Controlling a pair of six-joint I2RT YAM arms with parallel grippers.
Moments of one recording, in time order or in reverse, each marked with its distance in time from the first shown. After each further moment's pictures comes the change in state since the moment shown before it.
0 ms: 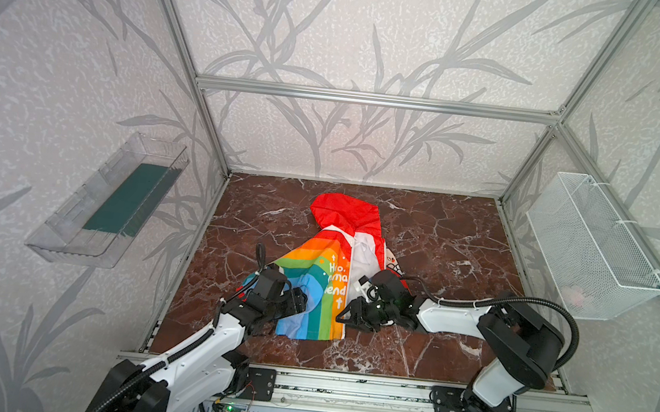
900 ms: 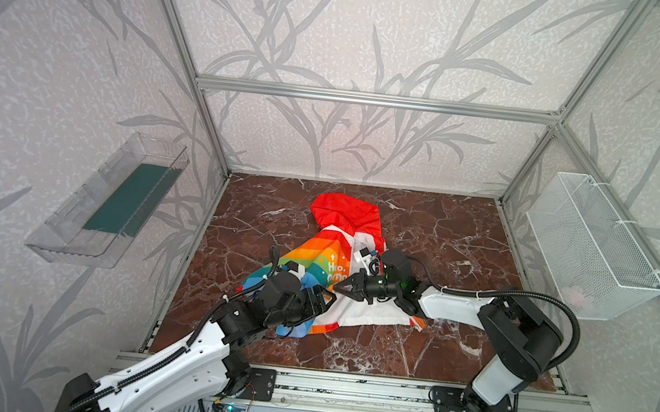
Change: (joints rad) left arm -0.366 -0.174 0.217 -0.127 0.024 -0.431; right arm -0.109 0.045 0.117 0.279 -0.071 0.070
